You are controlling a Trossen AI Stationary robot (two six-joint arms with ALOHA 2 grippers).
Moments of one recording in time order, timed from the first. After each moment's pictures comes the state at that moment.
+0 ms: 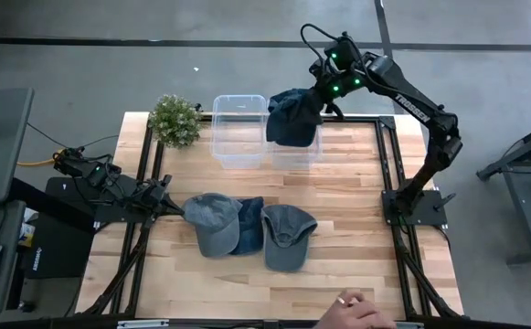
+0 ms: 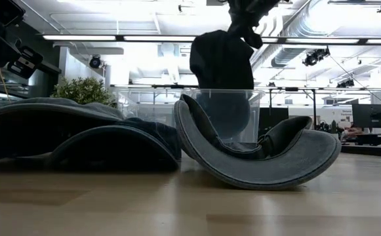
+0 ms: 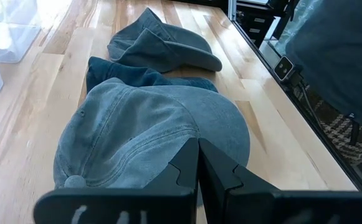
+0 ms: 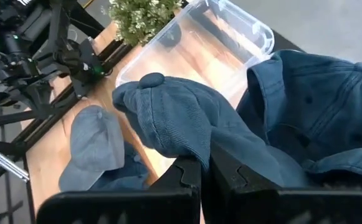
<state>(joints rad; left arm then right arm) -0.48 0.01 0.33 -0.71 -0.19 -0.30 -0.71 1.66 1.87 -1.01 -0.44 0.23</state>
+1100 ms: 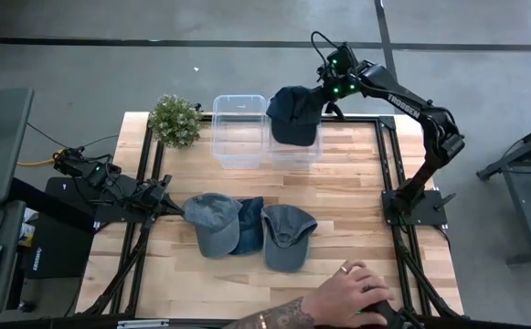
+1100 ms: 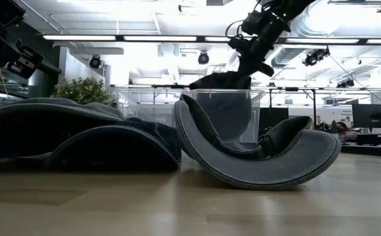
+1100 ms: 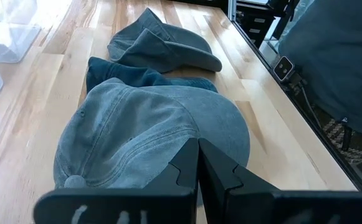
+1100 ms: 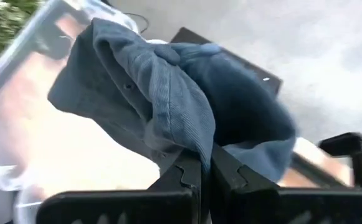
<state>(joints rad) -0.48 0.01 0.33 -0.71 -0.19 -0.30 -0.86 1.67 1.57 -0.77 -0.22 0.20</state>
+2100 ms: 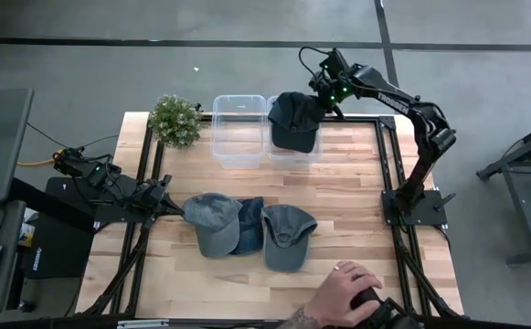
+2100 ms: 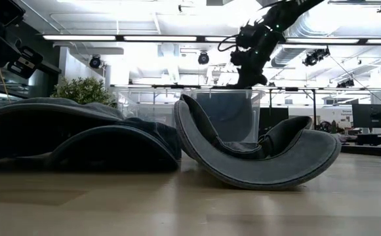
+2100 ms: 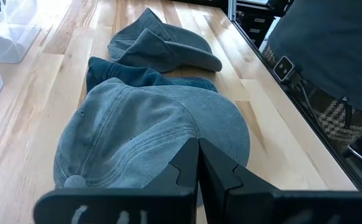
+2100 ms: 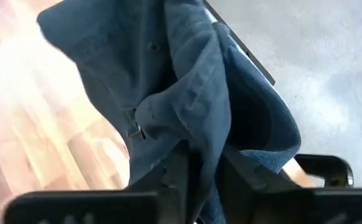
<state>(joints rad) -0.48 0.01 0.33 -0.71 -0.19 -0.30 -0.86 1.75 1.57 -0.82 -0.24 -0.17</state>
